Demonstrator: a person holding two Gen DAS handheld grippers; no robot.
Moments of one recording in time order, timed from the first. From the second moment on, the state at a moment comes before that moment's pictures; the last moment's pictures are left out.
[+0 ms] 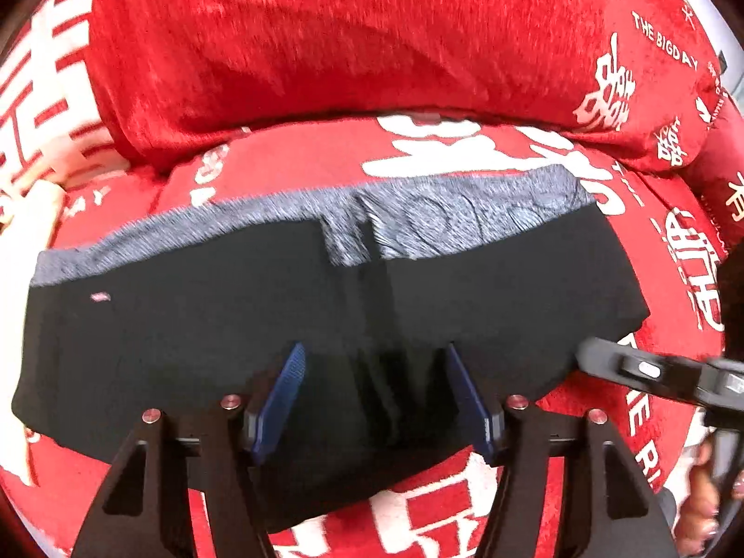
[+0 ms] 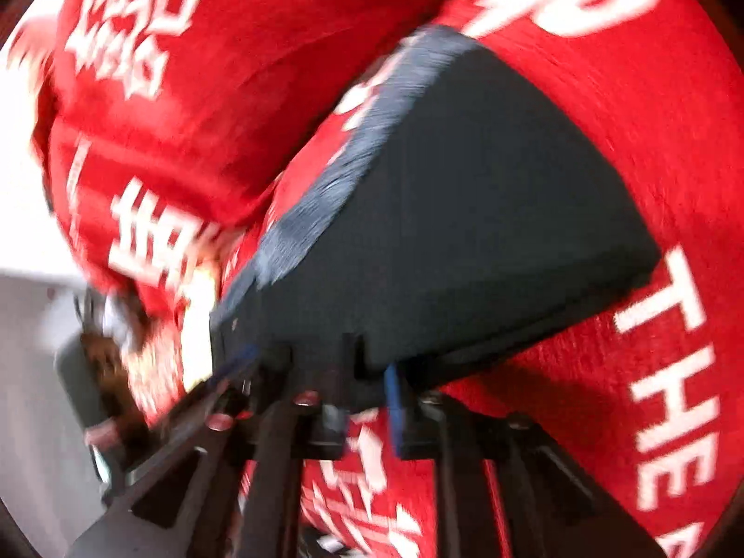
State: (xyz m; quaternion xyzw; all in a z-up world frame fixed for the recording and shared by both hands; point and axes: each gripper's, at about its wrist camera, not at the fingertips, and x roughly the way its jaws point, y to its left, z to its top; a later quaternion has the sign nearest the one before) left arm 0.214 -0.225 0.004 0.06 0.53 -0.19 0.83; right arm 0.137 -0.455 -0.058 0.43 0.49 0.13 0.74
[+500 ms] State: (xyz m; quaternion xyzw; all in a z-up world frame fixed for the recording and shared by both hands) left arm 0.258 -0.294 -0.013 0.11 0.53 -0.17 0.82; right arm 0.199 -0.536 -0.041 0.39 0.43 0.03 0.82
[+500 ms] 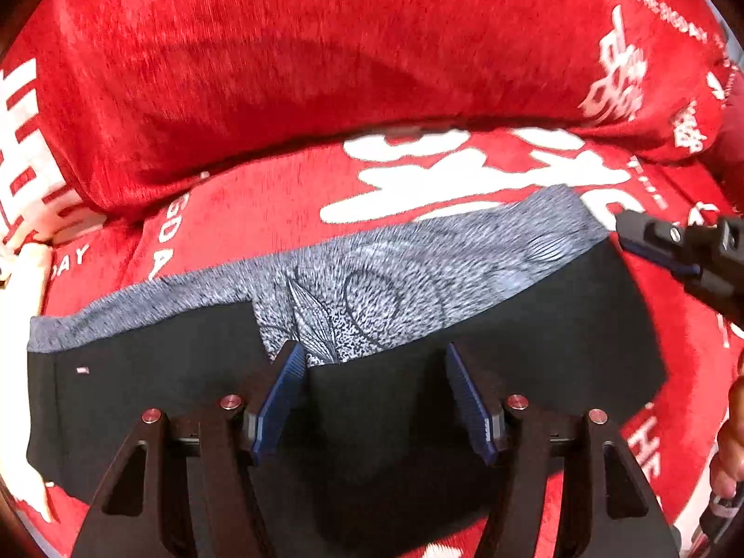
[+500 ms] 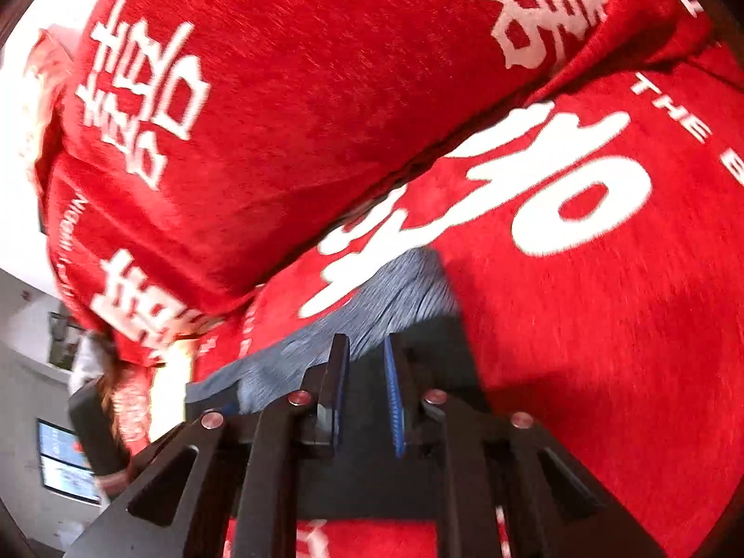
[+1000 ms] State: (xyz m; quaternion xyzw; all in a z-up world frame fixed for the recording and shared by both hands) left arm 0.218 -0.245 -0.003 0.09 0.53 -0.16 0.83; right arm 0.185 -0.461 -0.048 0.28 0.49 0.07 0.83
